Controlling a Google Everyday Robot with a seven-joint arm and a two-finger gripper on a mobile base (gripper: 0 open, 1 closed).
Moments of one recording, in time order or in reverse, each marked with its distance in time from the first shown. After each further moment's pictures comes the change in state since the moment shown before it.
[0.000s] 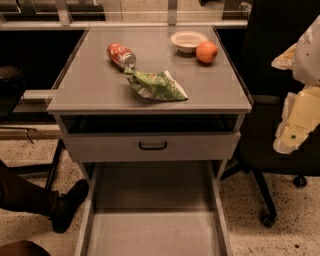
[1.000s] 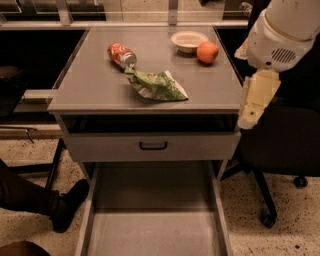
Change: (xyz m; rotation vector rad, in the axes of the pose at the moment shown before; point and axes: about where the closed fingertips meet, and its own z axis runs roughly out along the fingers) arm -0.048 -0.047 0.037 -0.023 -0.007 -0.093
